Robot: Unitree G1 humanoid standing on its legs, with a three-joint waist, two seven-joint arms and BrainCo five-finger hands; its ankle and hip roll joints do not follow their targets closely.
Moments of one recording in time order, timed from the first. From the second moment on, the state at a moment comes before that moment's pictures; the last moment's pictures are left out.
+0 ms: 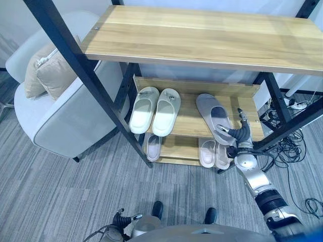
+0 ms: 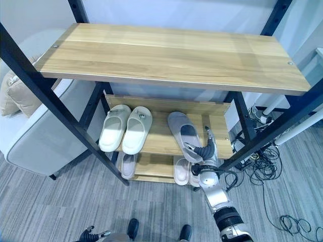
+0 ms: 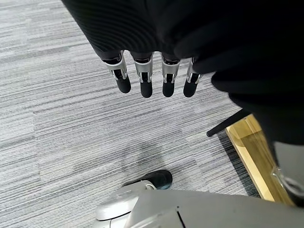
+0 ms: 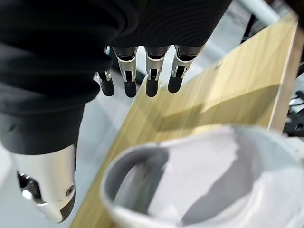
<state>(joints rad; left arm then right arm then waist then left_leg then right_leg) 0.03 0.22 -0.25 1.28 0.11 -0.11 0.25 -0.21 -0.30 0.19 0.42 -0.04 -0.08 -0.52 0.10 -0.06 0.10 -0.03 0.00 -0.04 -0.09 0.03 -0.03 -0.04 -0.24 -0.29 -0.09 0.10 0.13</state>
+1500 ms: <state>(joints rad) -0.03 0.22 -0.25 1.28 0.06 -0.14 0.27 -0.39 -0.41 0.20 0.53 -0.11 -0.07 -0.60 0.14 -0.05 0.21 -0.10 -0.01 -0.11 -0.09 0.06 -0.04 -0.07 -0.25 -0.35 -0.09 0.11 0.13</state>
